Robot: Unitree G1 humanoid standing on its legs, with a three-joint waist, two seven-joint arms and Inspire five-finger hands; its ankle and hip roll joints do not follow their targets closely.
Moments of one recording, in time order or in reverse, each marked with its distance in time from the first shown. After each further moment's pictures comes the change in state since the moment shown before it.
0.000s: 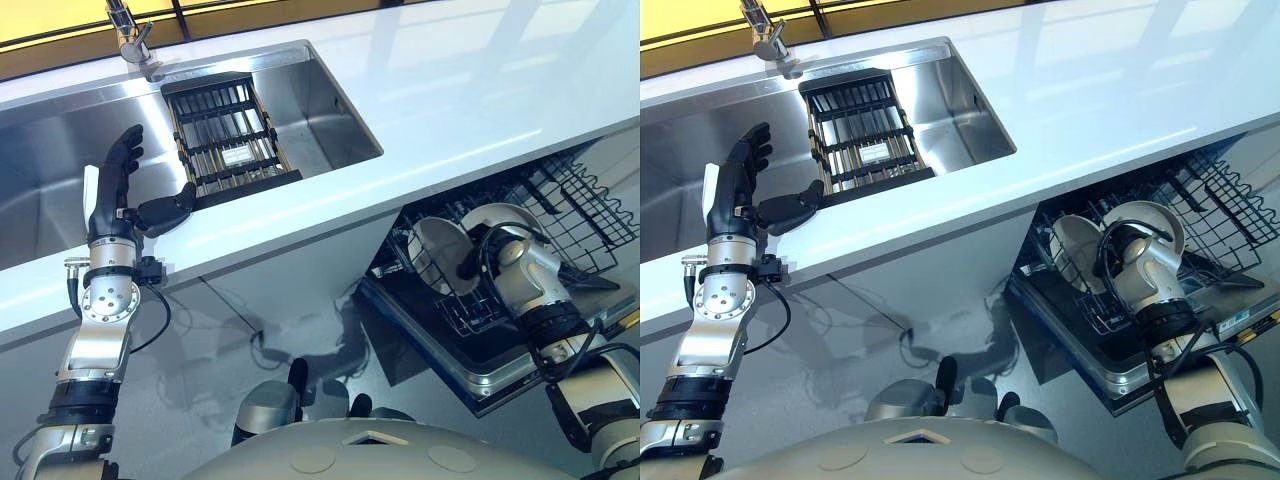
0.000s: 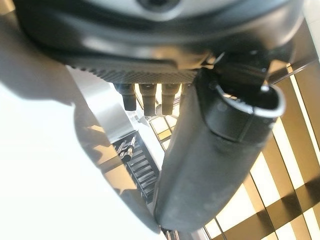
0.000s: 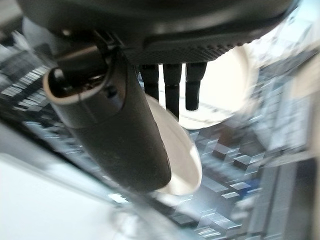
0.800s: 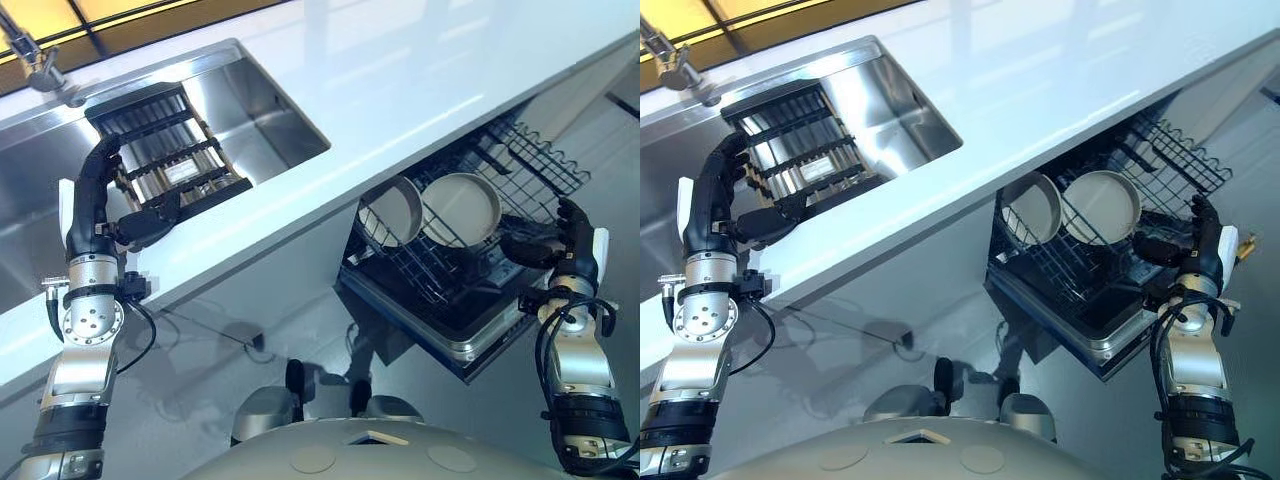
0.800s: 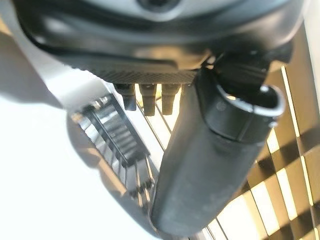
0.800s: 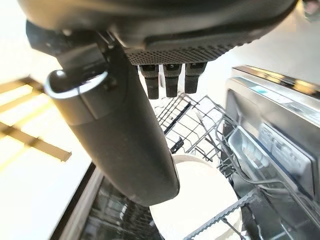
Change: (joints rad) left arm 0.116 -0.012 0.081 -0.045 0.004 -0.047 0.000; right arm 0.468 0.159 -0.514 -0.269 0.507 -0.458 -0.621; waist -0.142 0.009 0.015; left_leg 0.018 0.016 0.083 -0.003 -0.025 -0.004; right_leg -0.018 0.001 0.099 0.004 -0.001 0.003
